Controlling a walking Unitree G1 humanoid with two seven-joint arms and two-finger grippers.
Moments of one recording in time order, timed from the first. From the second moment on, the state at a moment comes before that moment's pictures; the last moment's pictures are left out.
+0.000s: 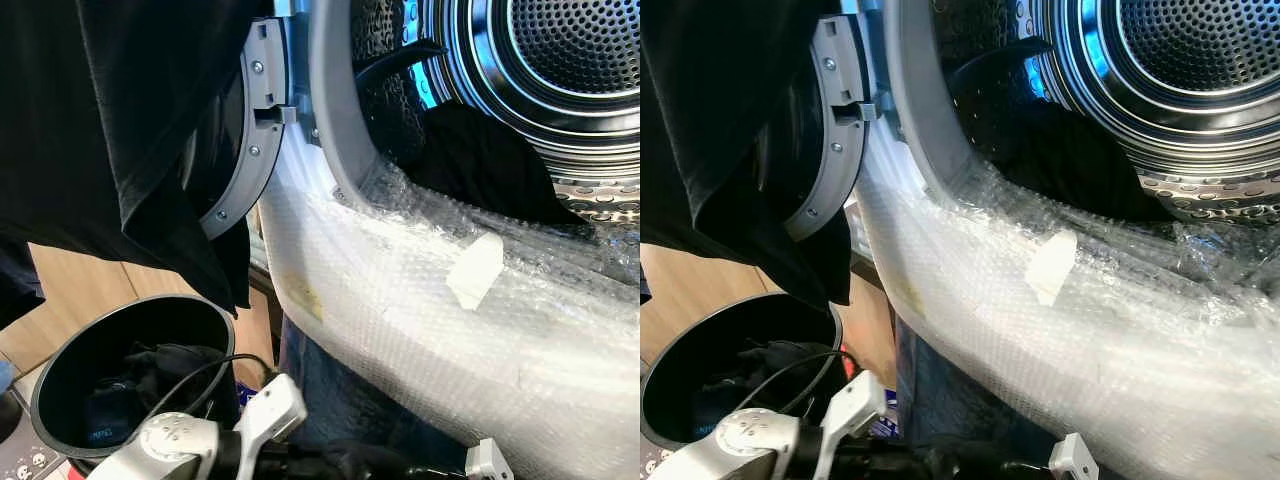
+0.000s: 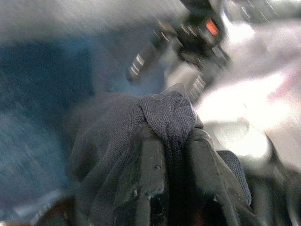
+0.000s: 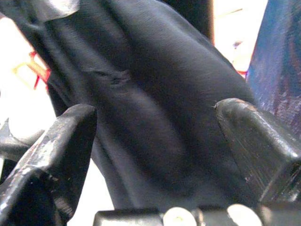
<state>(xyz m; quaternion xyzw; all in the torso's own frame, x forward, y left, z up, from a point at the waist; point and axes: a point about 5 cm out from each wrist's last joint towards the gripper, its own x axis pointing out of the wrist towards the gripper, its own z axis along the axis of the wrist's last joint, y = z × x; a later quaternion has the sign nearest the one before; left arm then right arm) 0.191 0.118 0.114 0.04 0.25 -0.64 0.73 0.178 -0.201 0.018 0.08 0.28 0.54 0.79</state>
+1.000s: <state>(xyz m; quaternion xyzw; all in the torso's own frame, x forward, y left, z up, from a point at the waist) 0.210 0.082 0.122 0.07 0.20 -0.71 0.67 0.181 -0.174 0.021 0.04 0.28 0.67 0.68</state>
